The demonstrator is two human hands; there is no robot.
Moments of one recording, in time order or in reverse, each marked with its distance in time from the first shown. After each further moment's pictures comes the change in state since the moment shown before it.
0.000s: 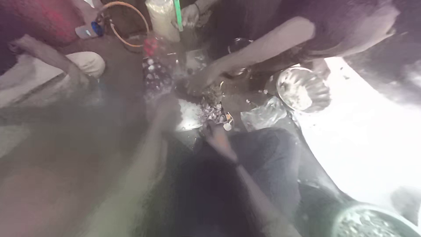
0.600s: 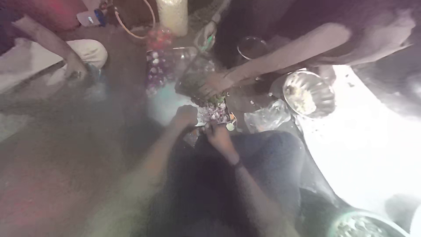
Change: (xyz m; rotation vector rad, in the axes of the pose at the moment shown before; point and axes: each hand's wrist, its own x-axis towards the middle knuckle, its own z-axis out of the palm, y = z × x) left_hand 0.000 0.021 0.067 0.087 -0.074 0.202; right_hand 0.001 -0.004 0.007 -0.100 -0.045 0.019
